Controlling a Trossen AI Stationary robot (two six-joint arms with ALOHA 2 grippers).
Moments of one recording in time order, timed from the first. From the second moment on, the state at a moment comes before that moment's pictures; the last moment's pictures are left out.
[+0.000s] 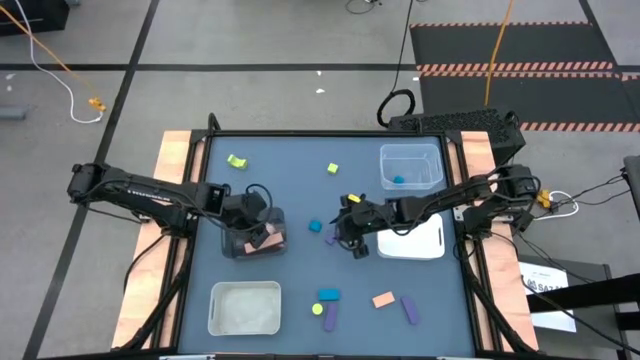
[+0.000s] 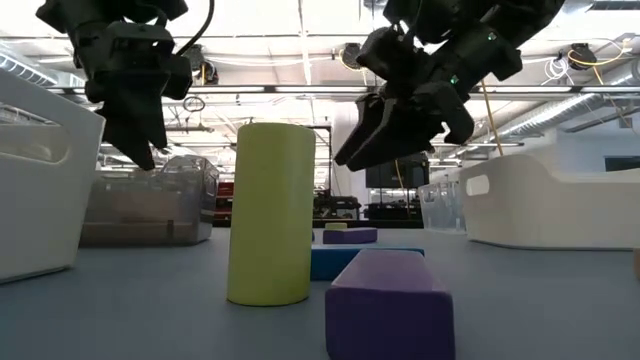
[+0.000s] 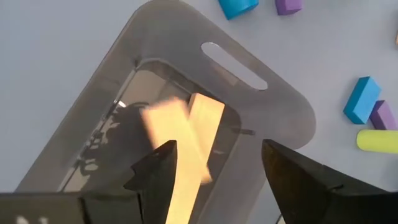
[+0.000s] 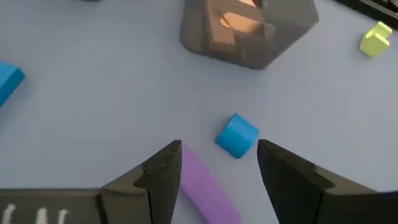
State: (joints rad) left arm -0.06 1.13 0.70 -0.59 0.04 -0.82; right arm 0.07 1.63 0.81 0.14 0.05 -0.31
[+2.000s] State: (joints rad) left arm -0.06 1.13 0.70 -0.57 0.07 -0.81; right arm 0.11 1.86 1.03 -0.34 0.11 0.06
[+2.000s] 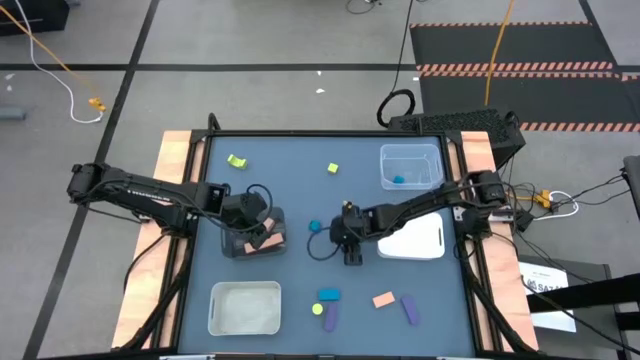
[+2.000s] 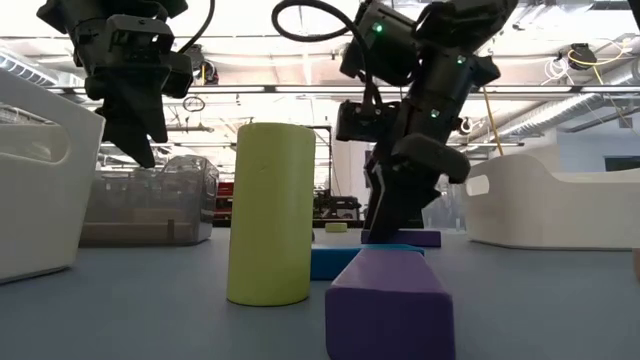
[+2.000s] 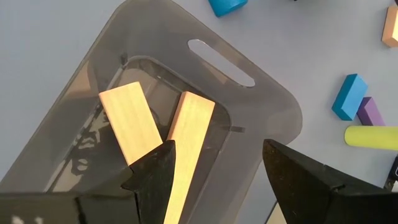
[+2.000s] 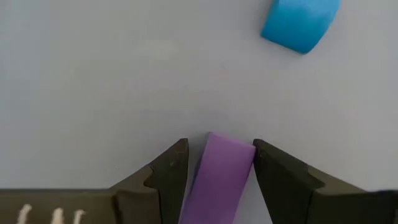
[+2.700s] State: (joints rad) left arm -0.06 1.13 0.69 -0.57 0.07 -0.82; right arm 0.04 1.73 1.02 -0.33 0.10 0.16
